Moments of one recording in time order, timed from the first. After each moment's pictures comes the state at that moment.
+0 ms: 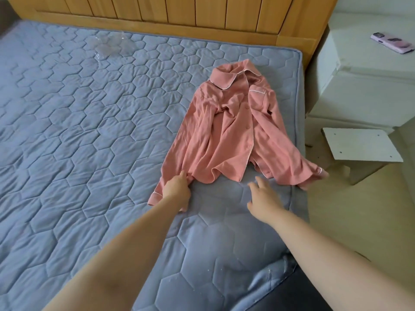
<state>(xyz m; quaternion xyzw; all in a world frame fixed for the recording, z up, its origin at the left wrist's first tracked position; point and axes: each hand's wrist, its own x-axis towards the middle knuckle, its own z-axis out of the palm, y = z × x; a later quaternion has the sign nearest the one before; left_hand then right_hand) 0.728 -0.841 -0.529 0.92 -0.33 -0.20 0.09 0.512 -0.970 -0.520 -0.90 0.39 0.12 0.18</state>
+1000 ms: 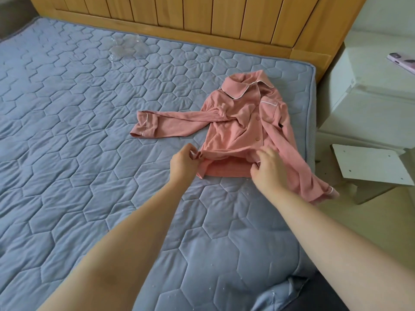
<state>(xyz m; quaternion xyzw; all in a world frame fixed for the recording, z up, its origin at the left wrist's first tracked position) 0.769 -0.878 -0.483 0.86 -0.25 -0.13 0.42 0.589 -1.007 -0.461 -0.89 0.38 -0.22 0.13</state>
